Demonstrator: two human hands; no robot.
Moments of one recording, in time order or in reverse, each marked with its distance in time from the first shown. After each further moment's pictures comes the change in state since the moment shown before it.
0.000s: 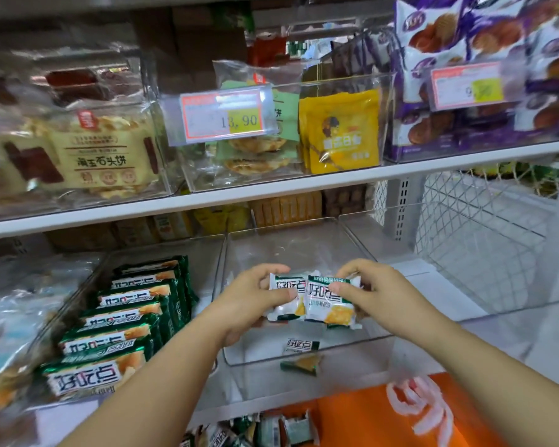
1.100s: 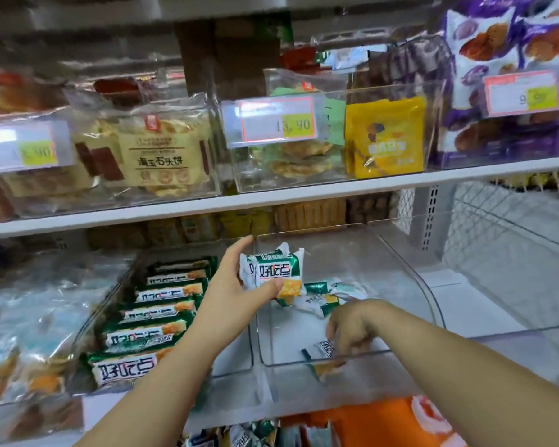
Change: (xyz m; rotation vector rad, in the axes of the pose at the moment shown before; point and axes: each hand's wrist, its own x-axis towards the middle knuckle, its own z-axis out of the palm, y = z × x) left_hand -0.034 -0.016 -0.054 0.257 0.410 0.310; right_hand 0.066 0.004 0.080 -0.729 -0.873 0.254
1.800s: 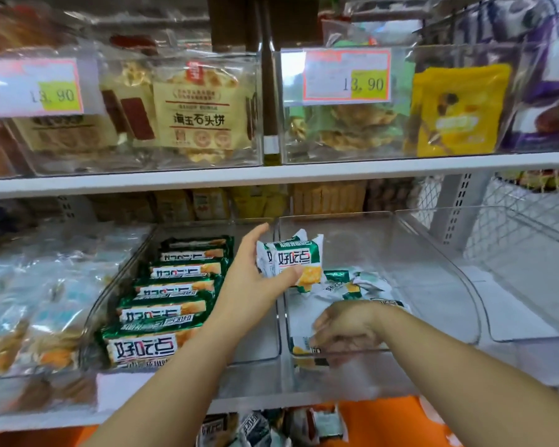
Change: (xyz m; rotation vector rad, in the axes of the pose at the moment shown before) left_hand 0.003 -0.024 -0.006 -0.124 0.016 -0.033; right_hand 0.041 -0.030 0.027 0.904 -0.096 -0.033
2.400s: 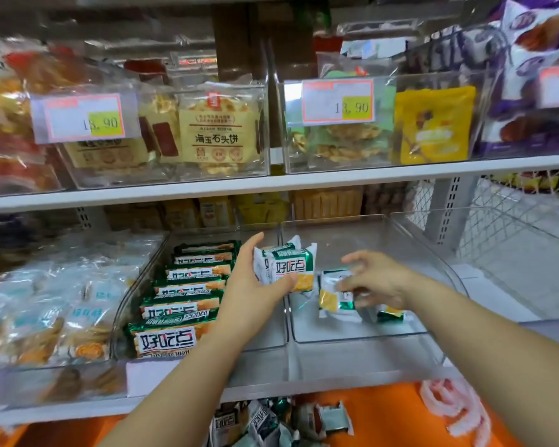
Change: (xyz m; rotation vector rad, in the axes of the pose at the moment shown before) left_hand -0.029 0.012 -0.012 0.011 0.022 -0.034; right_hand -0.068 -0.024 -0.018 0.248 0.452 -0.297
